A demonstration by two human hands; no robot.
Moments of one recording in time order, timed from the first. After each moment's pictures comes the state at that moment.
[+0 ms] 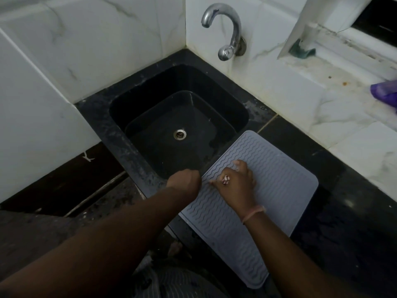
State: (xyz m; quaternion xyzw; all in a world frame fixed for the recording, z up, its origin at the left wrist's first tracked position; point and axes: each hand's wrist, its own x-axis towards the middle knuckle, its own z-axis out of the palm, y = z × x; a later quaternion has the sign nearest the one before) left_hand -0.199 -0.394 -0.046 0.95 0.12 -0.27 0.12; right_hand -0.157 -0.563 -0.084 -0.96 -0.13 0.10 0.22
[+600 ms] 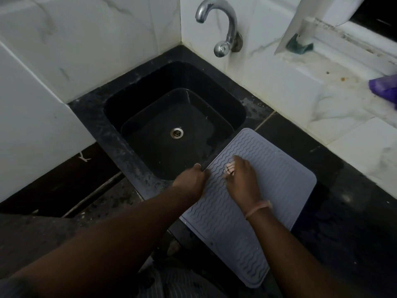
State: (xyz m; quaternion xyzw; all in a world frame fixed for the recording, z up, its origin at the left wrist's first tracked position) left_hand -0.190 -0.402 -0.062 0.97 -0.02 -0.22 0.13; right_hand -0.141 -0.577 -0.084 -0.96 -0.12 0.07 0.24
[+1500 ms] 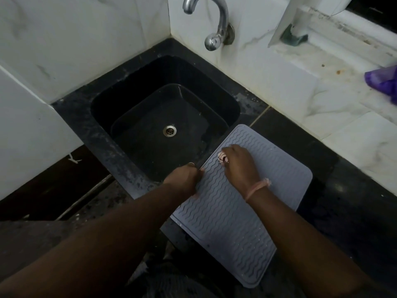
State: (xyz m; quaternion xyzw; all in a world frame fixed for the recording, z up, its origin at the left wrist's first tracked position) left_hand -0.173 -0.392 -0.067 0.95 0.00 -0.26 0.18; right_hand -0.093 -0.579 -0.080 -0.96 -0.24 0.04 0.16
